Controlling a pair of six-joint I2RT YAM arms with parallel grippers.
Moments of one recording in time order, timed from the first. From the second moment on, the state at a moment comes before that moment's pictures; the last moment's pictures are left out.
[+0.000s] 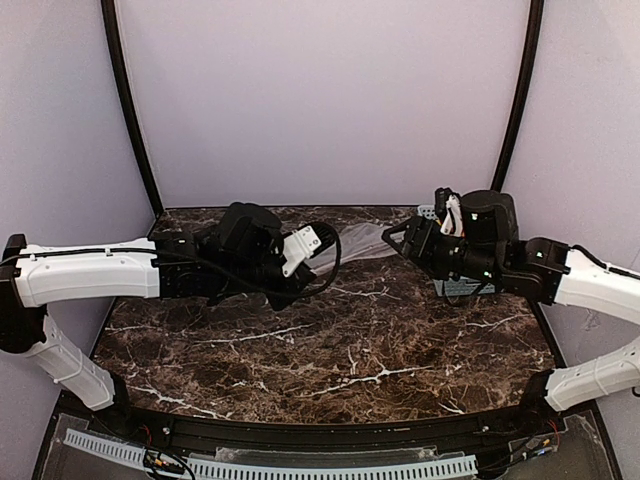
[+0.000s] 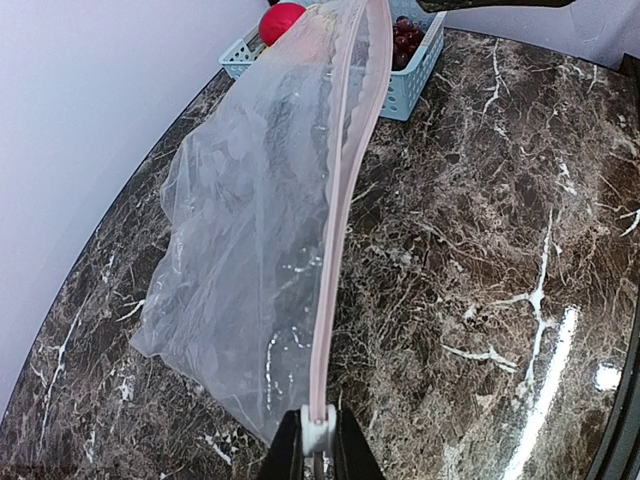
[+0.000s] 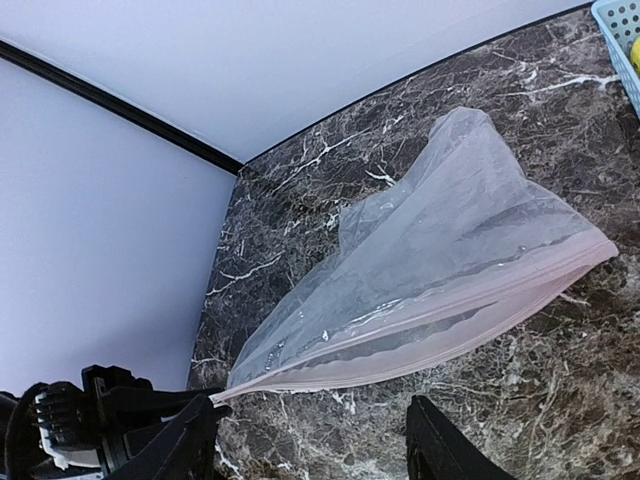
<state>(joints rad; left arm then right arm) -1.05 1.47 1.17 -0.33 -0.19 0.19 0.88 1.11 0.93 -0.22 0.15 0.95</state>
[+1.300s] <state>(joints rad) -1.05 1.45 1.16 -0.32 -0.18 0.15 0.75 1.24 0.91 -0.16 0.06 0.95</state>
